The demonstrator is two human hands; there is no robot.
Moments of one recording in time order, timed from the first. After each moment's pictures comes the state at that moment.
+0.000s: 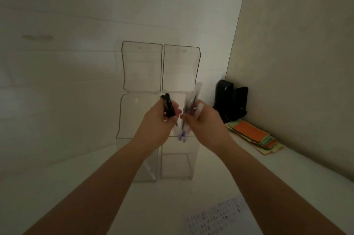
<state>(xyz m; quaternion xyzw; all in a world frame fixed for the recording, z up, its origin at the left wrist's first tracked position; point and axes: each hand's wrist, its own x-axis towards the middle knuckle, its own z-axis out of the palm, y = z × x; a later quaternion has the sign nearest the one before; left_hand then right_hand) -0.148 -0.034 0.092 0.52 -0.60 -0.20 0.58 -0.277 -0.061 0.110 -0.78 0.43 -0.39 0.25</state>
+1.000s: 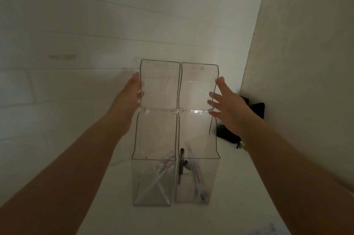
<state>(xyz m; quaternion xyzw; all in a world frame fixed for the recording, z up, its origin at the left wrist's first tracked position) -0.057 -0.050 0.156 0.51 -0.44 -0.30 0.67 -0.265 -0.118 0.171 -0.58 0.39 -0.45 0.55</state>
